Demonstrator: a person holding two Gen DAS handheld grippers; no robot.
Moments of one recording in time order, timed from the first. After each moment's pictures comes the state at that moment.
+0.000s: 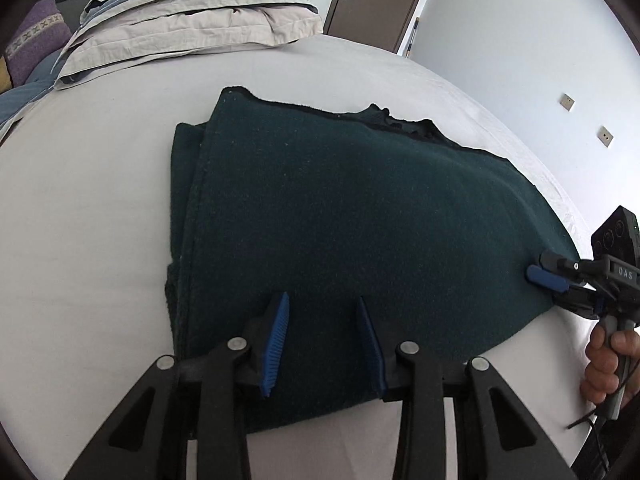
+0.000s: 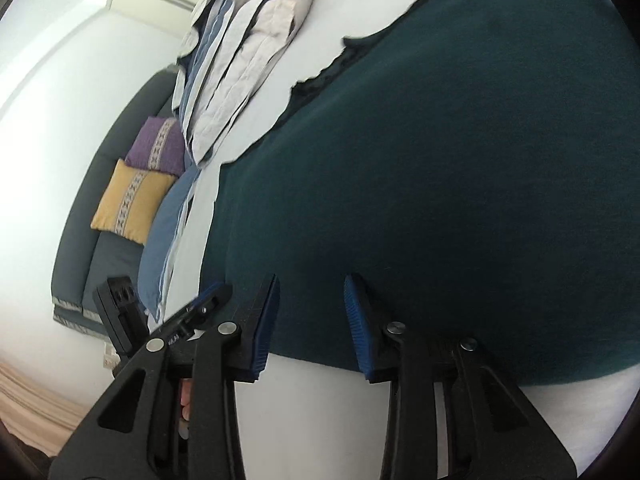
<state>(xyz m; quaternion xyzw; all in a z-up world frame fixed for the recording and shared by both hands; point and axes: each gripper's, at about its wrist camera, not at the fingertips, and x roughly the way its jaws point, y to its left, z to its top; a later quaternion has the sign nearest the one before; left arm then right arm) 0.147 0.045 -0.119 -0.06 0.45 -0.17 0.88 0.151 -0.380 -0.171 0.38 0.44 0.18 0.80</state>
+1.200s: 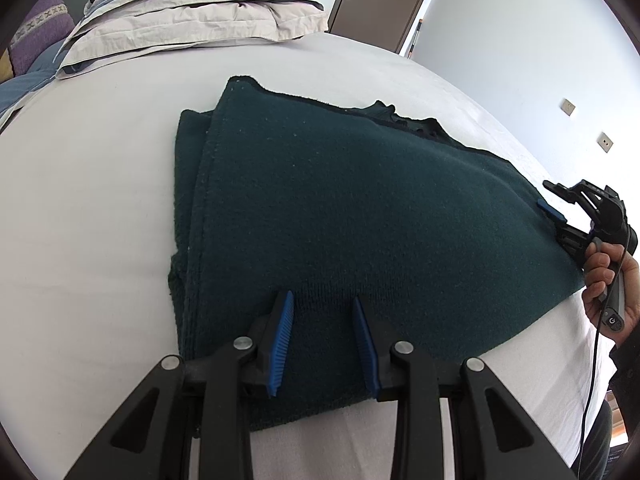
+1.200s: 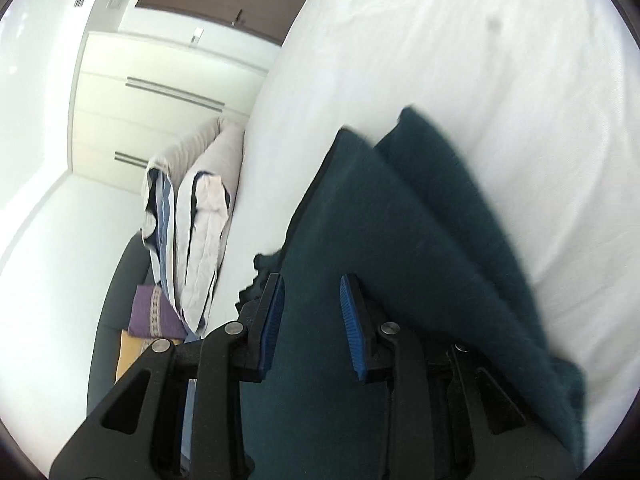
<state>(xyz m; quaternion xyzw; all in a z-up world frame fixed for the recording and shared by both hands) 0.147 0.045 -0.124 -0.07 0.45 -0.16 0.88 0.205 -0.480 -0.162 0.51 0.30 0.01 0.80</state>
